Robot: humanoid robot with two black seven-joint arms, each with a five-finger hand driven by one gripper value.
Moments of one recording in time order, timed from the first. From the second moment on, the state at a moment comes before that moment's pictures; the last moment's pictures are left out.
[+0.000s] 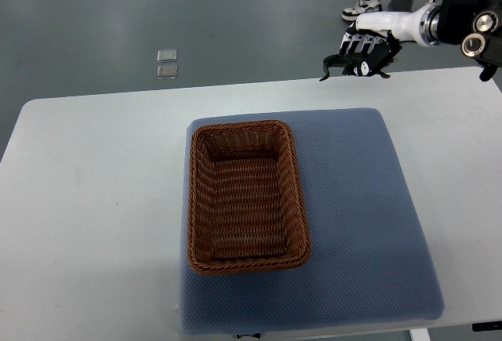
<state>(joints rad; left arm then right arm) -0.01 0.00 -0.09 -0.24 0.04 -0.02 0.12 1.53 -0.65 -0.10 1.19 -0.92 0.24 -0.21</state>
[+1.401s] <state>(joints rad) -0.01 0.00 -0.09 -0.24 0.04 -0.02 0.12 1.46 -0.07 -0.25 1.06 -0.91 0.17 -0.16</state>
